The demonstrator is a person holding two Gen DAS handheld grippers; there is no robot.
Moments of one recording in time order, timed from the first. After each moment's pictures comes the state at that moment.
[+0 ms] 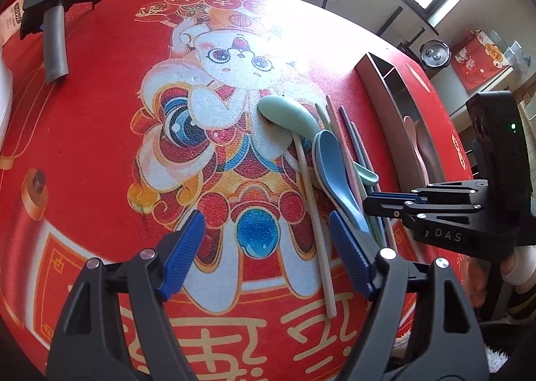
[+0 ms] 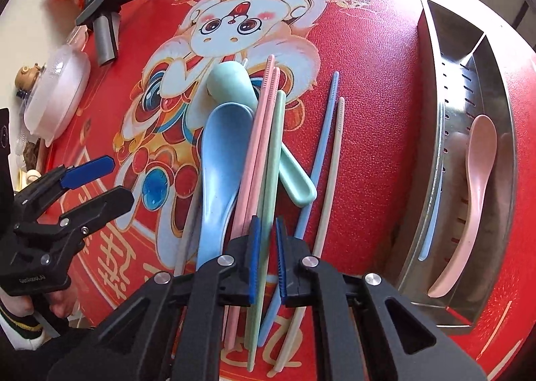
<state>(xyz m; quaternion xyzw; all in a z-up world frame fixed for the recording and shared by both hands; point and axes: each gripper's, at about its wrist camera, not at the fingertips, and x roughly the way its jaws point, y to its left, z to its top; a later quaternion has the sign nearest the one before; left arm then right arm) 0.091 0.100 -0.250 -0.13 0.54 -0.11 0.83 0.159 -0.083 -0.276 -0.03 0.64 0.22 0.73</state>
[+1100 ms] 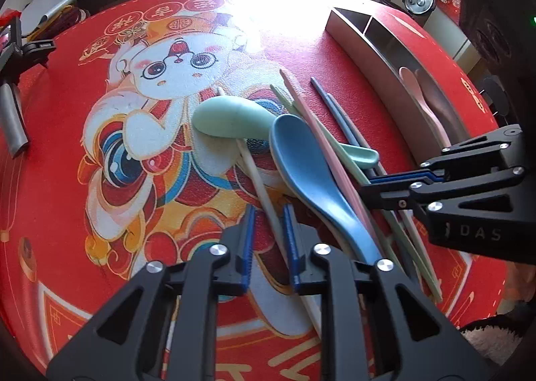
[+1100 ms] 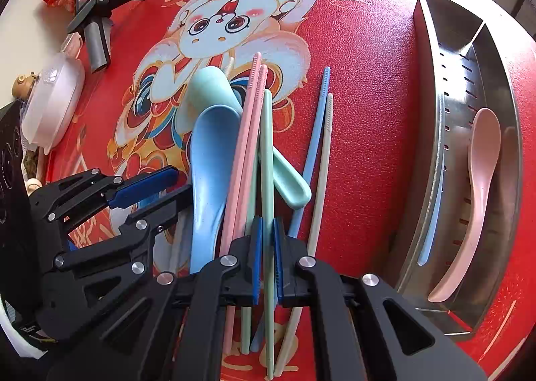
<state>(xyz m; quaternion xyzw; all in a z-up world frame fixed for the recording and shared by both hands) 0.119 0.027 -0.273 0.01 0.53 -0.13 0.84 0.162 -0.087 -0.279 -0.02 0.65 0.22 0.73</state>
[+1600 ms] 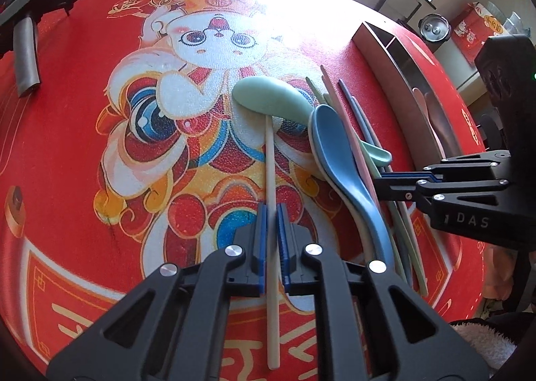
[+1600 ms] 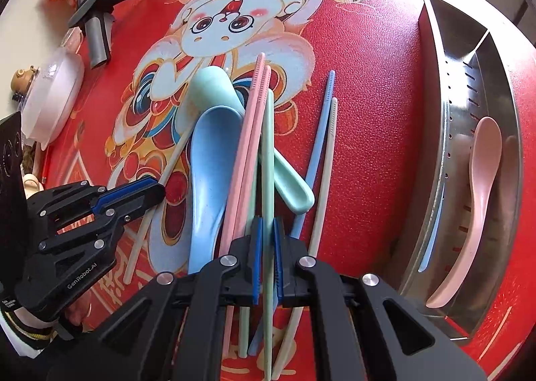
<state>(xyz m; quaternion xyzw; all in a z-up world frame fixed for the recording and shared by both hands) 0.107 0.069 -0.278 -0.08 0.55 -0.12 0.82 0.162 -0.080 -0.280 -0.04 0.64 0.22 0.73</state>
